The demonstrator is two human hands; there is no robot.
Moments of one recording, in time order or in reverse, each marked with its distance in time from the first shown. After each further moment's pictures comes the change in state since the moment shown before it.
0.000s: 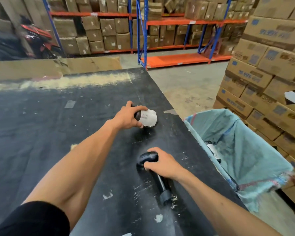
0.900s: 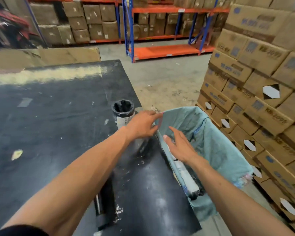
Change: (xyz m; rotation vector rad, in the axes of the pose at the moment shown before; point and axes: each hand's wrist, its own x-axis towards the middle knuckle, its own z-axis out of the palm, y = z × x) left_hand 0.074 0.187 0.115 0.198 0.041 0.362; right_hand 0.054 0.162 -0.186 -0.162 0.279 -0.077
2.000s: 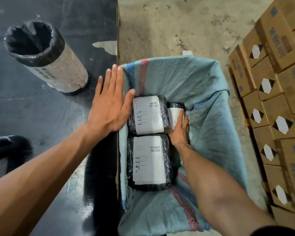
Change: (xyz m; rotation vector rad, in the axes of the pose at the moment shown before) left_hand 0.032 0.033 0.125 0.026 0.027 -0.732; right_hand 0.135 0.258 0.096 -0.026 -0.169 0.243
